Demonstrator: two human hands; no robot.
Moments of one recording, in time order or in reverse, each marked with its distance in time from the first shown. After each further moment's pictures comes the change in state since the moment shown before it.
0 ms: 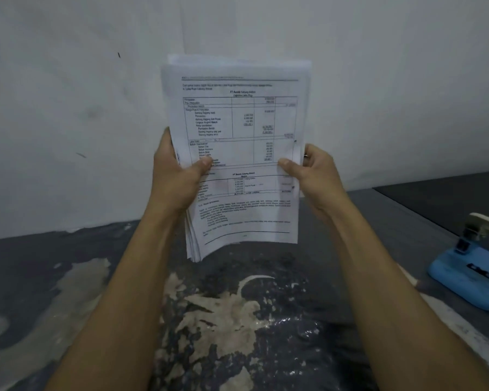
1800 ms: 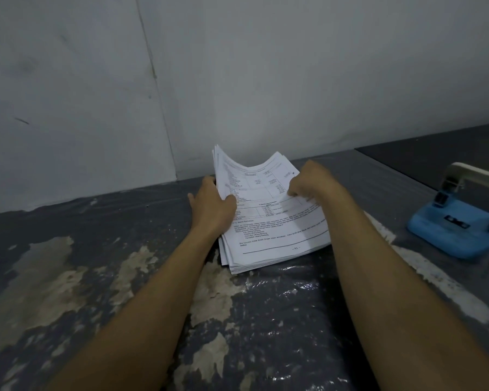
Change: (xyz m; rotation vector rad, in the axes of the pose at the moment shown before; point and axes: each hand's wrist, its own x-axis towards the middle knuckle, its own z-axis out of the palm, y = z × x) left_hand -0.068 -0.109 0.088 0.511 -0.218 -0.424; right_hand 0.003 0.076 -0.044 -0.901 -0.096 0.518
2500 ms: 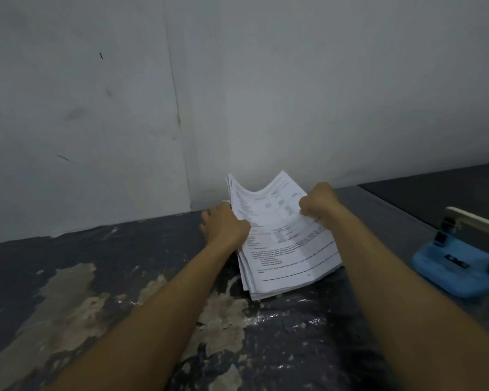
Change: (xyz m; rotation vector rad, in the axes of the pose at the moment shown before) left_hand 0.005 0.033 -0.019 0.168 -0.056 -0.079; right_hand -0.002 -0.024 -0.021 0.160 0.096 0.026
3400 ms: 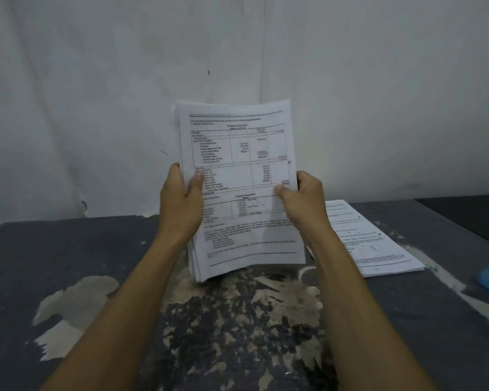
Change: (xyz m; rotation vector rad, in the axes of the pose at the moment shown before) left_hand -0.065 -0.086 -0.202 -0.453 0.506 0.311; right_hand -0.142 -0.114 0.088 0.646 -0.009 -0.459
